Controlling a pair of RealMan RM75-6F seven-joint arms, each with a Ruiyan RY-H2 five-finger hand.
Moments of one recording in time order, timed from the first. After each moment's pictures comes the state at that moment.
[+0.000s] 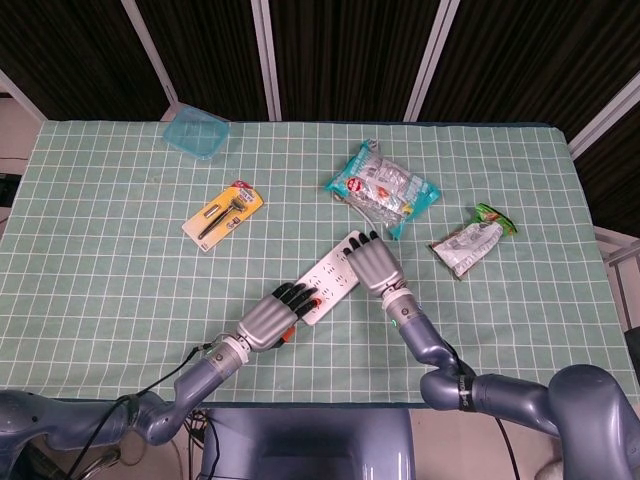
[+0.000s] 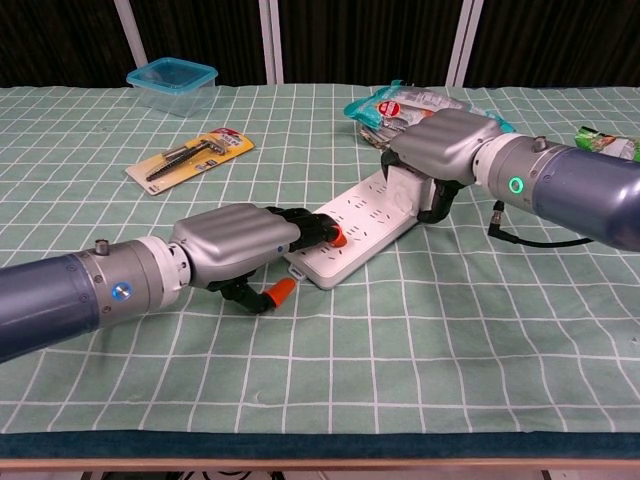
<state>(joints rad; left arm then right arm) -0.83 -1.75 -0.04 -1.38 1.22 0.81 0.46 0.94 -1.67 0.17 -1.29 -0.95 0.91 -0.77</state>
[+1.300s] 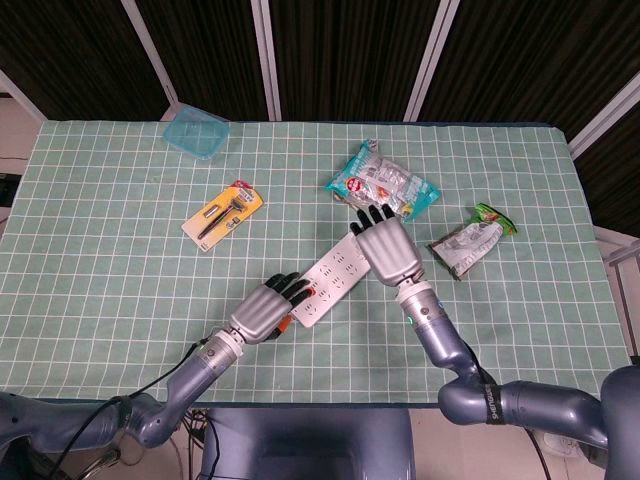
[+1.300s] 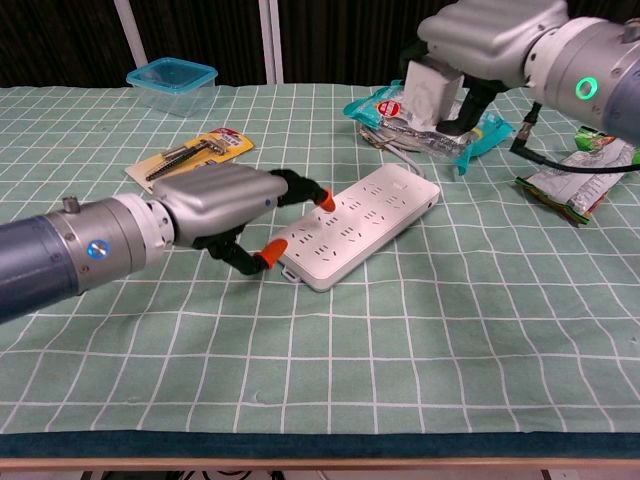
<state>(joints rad) -0.81 -1.67 -0.12 -1.51 1.24 0.95 0.46 0.89 -1.46 0.22 -1.61 -0.99 1.16 -0.87</state>
